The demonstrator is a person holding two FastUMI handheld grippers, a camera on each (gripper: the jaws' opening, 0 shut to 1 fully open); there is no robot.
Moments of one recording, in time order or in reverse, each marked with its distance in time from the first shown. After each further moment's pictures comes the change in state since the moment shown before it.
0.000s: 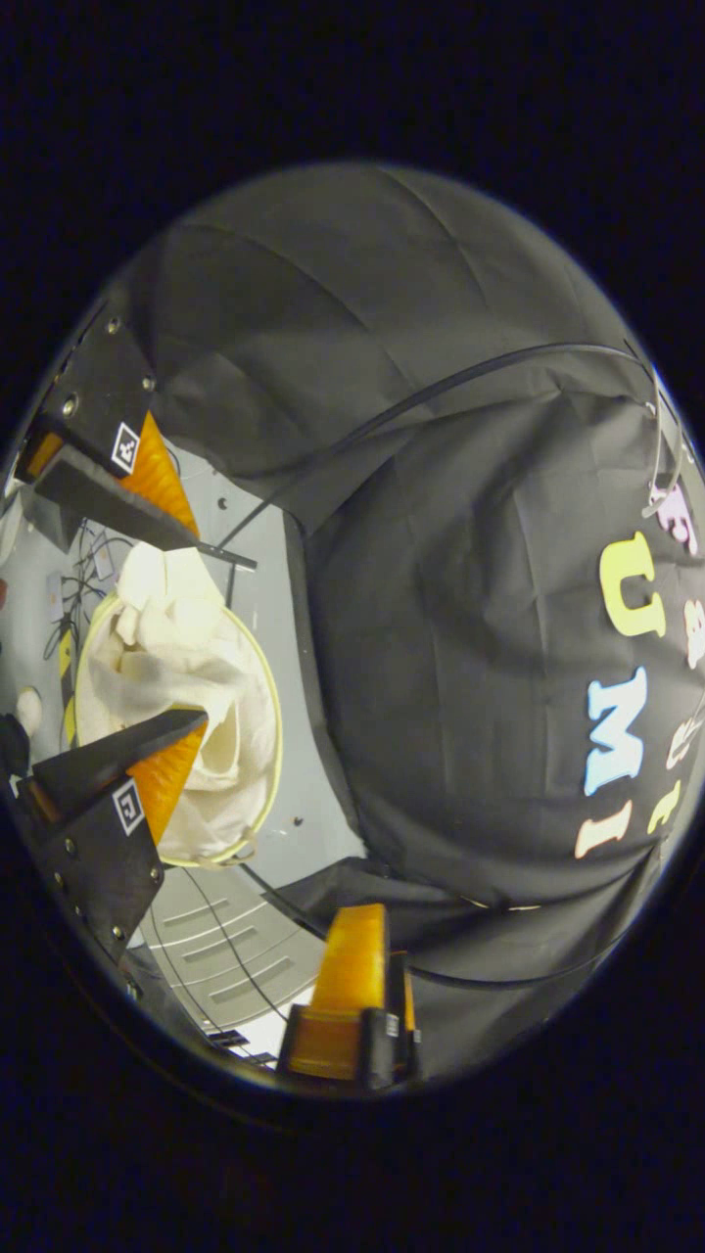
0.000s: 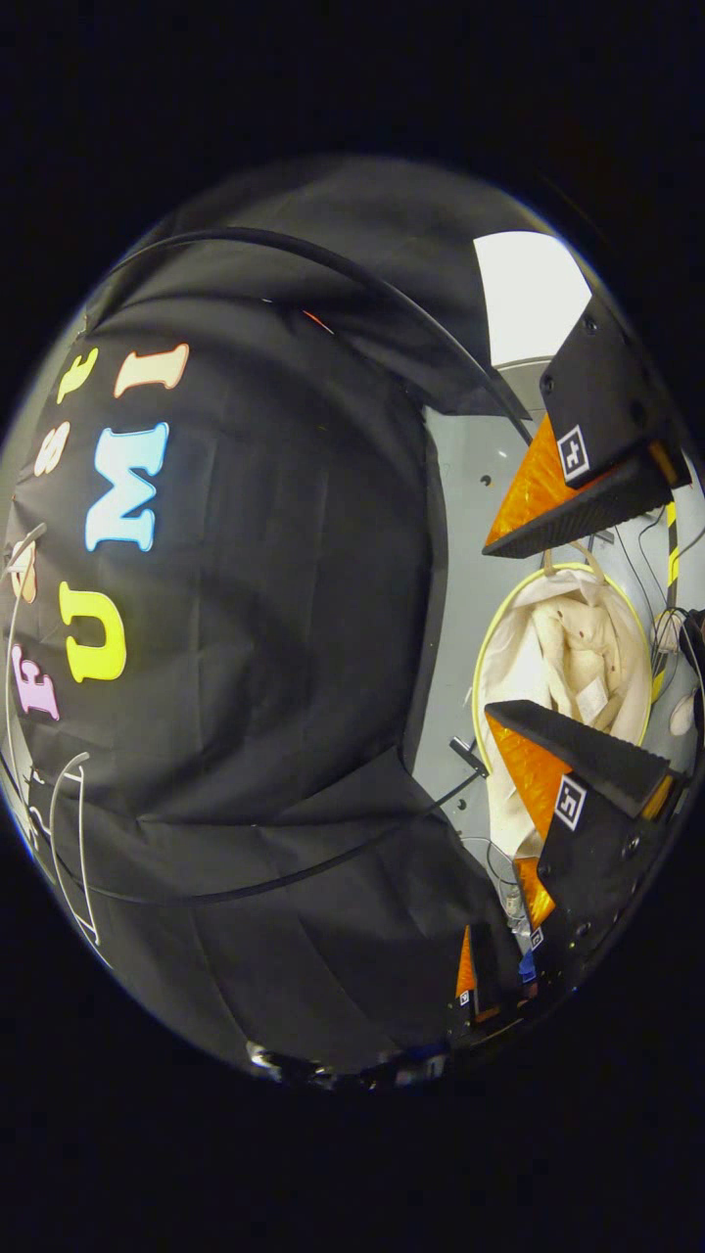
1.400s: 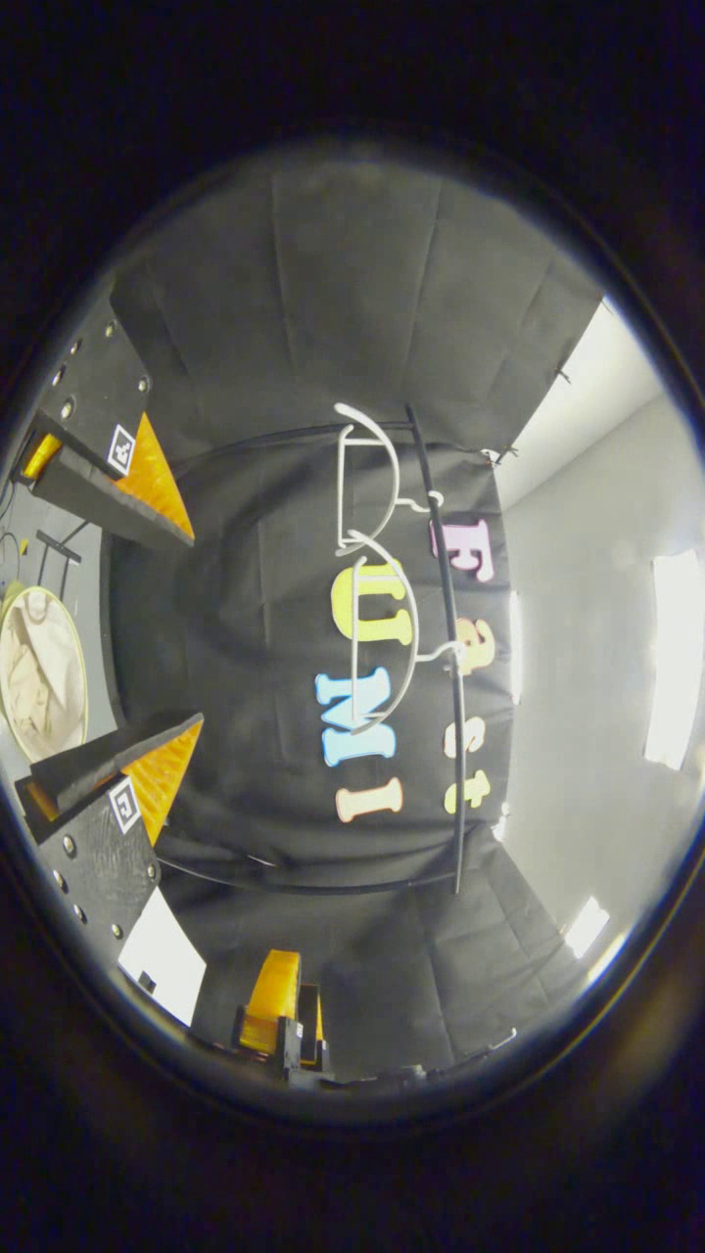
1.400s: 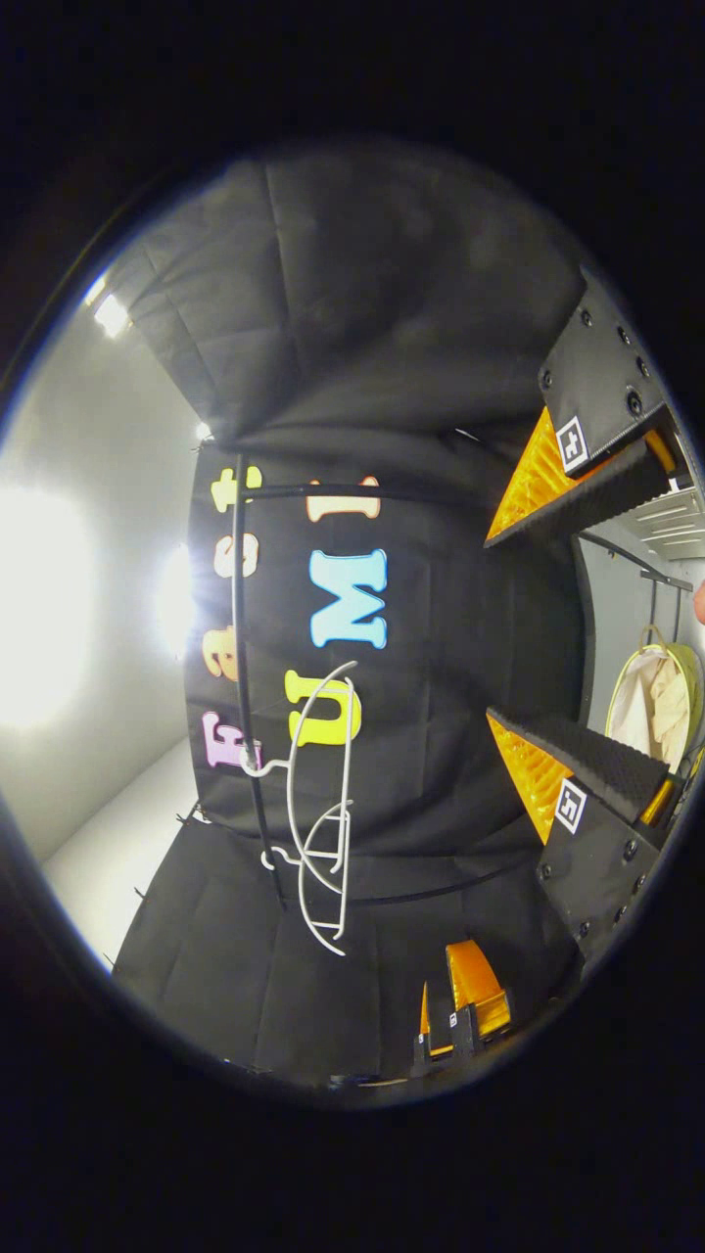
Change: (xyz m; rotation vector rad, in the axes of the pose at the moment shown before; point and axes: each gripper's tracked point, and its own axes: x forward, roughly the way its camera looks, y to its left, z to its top) left arm -0.327 0.022 0.225 -0.080 -0.720 0.005; right arm -0.309 -0.109 0.151 0.085 -0.588 -0.204
